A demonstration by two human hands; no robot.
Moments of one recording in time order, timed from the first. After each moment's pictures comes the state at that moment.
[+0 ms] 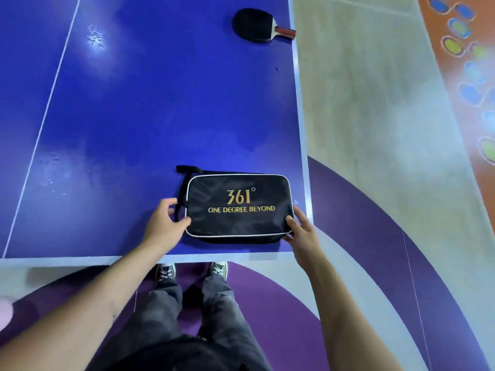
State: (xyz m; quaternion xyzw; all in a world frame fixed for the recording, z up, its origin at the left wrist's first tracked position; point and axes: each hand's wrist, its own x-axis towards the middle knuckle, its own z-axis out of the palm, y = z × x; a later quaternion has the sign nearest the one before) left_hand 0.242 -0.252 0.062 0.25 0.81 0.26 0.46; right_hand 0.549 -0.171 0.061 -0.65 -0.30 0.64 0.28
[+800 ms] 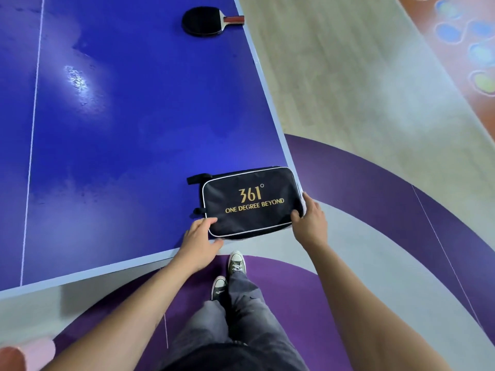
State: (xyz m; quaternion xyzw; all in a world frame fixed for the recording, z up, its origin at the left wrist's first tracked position) left_hand 0.325 -0.287 0.047 0.51 0.73 0.05 0.45; right_hand 0.601 -0.221 0.035 -0.78 -0.52 0.34 0.10
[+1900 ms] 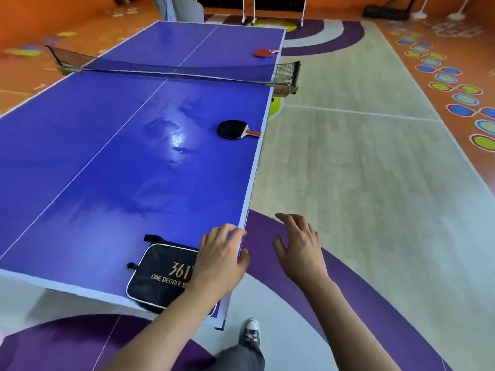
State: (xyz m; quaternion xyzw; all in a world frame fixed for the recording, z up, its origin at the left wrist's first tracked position) left_hand 0.621 -0.122 0.199 0.57 0.80 0.17 0.07; right_hand 0.780 -0.013 0.183 -0.48 -0.83 0.21 0.20
